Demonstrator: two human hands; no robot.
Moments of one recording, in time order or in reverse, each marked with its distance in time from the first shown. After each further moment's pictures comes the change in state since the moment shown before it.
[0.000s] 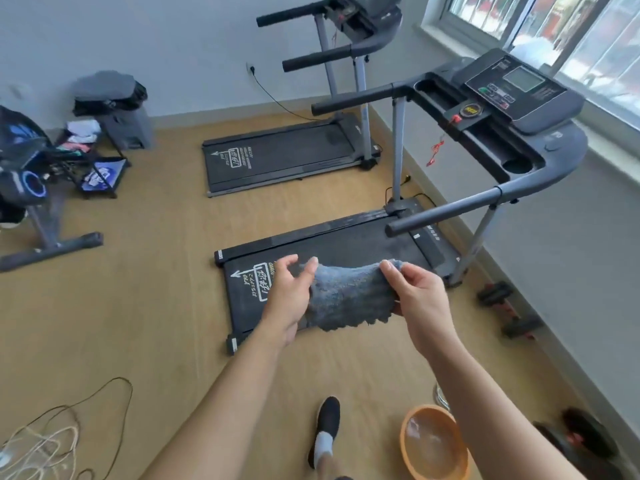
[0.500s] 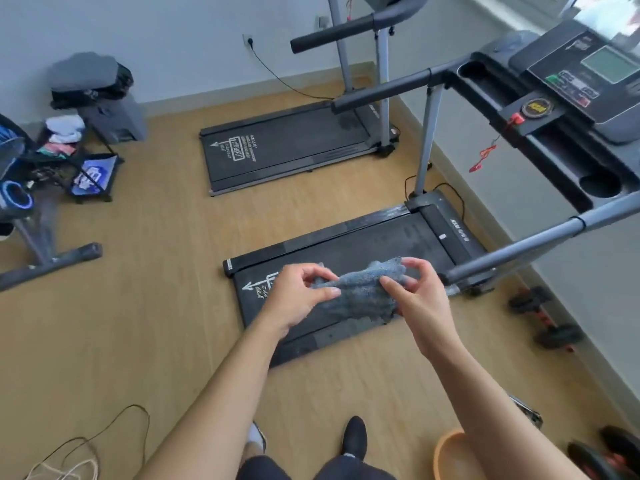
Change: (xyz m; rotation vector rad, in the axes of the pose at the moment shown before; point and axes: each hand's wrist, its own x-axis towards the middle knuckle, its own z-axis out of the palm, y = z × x) left_hand 0.215 0.083 -0.057 0.375 -0.232 0.161; right_hand 0.197 -0.006 0.110 -0.053 0.052 0.136
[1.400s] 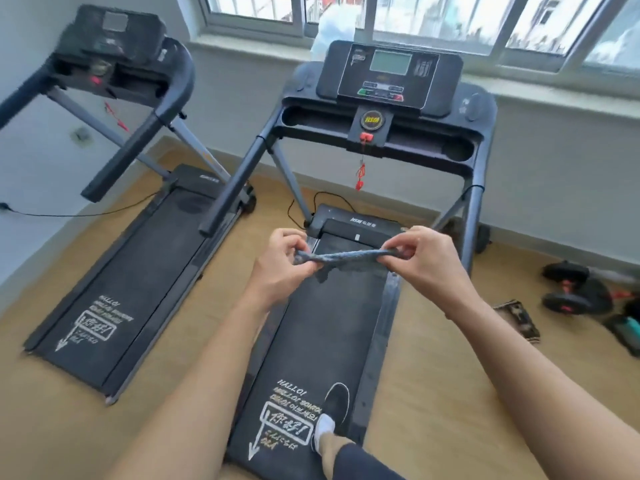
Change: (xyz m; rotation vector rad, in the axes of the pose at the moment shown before) left_hand 0.368 0.198 -0.028 0.466 -0.618 0.582; right_hand 0.206 -0.131 0.012 -0.581 0.736 -0.124
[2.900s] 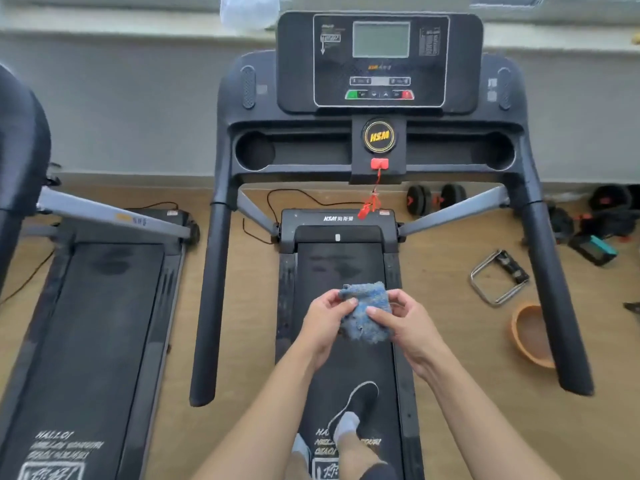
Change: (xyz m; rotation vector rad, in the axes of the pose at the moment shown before) left_hand 0.305 -0.151 0.033 -0.695 -0.585 -0.589; right_hand 0.212 0.010 0.224 0.938 0.167 0.934
